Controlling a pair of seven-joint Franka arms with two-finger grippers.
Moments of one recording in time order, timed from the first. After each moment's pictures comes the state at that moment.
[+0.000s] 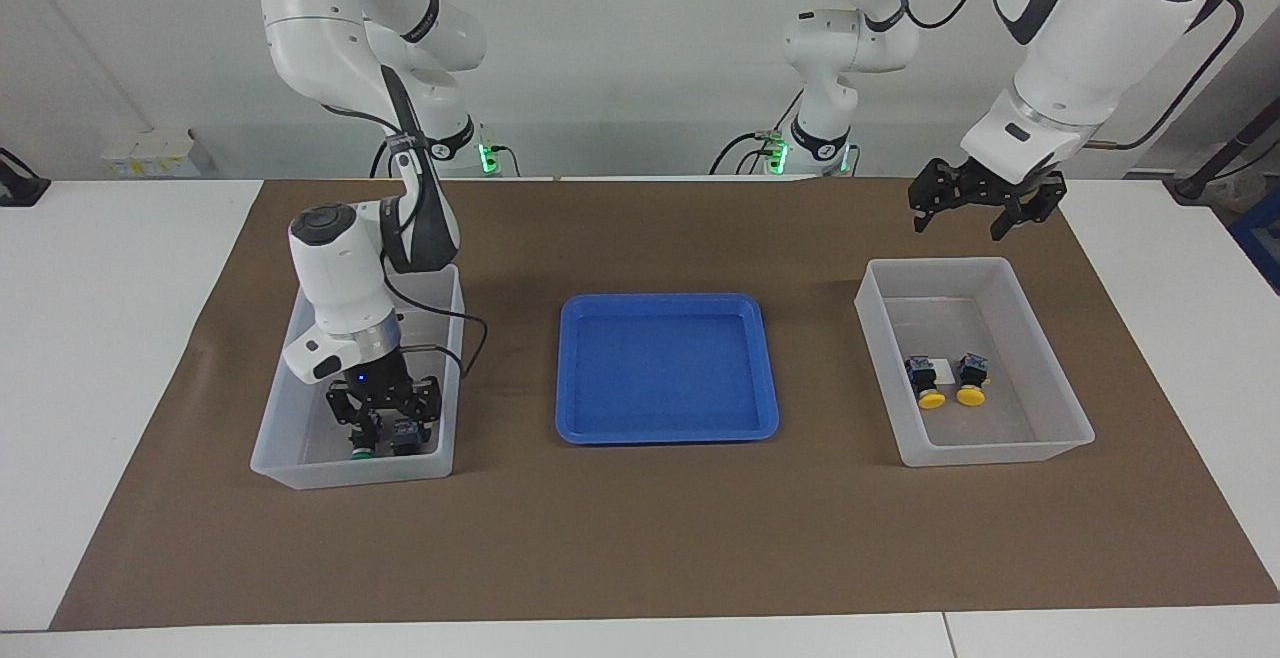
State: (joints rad) left arm -0.13 0.12 -0.01 -1.45 0.00 1.48 0.08; right arm -0.15 0.38 0.21 -1.94 -0.17 2.68 0.19
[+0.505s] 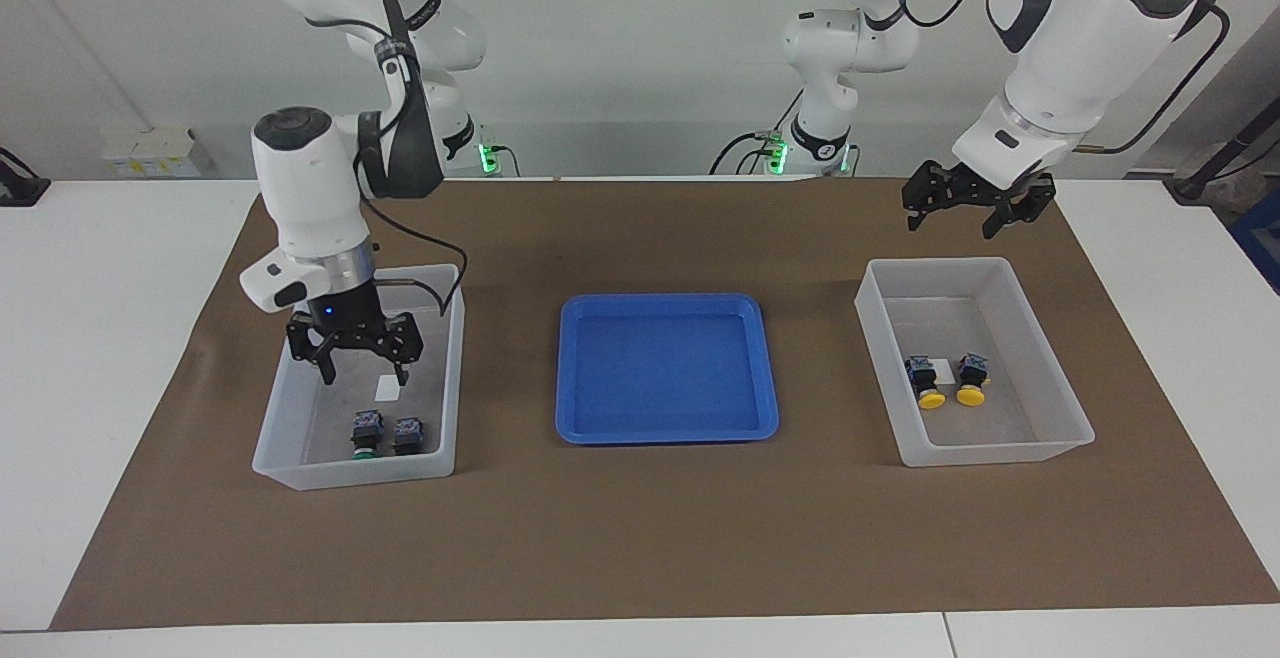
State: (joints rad) left arm -0.13 0.09 -0.01 -1.50 0.00 1.49 0.08; right arm -0.14 0.11 0.21 -1.92 -0.11 2.33 0.19
